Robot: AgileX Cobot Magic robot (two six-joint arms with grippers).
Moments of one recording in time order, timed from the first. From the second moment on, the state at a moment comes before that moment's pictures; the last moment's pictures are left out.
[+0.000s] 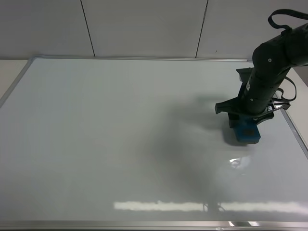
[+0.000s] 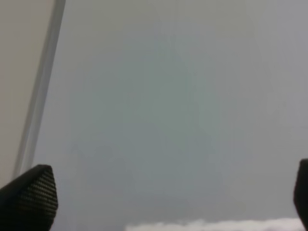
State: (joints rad) left arm 0.04 0.00 -0.50 -0.09 1.06 0.05; right arm 0.30 1.81 -0.94 -0.26 0.67 0.48
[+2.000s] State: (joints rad) left arm 0.04 0.00 -0.50 -0.09 1.06 0.05; right arm -0.02 1.38 -0.94 -0.24 0.83 0.34
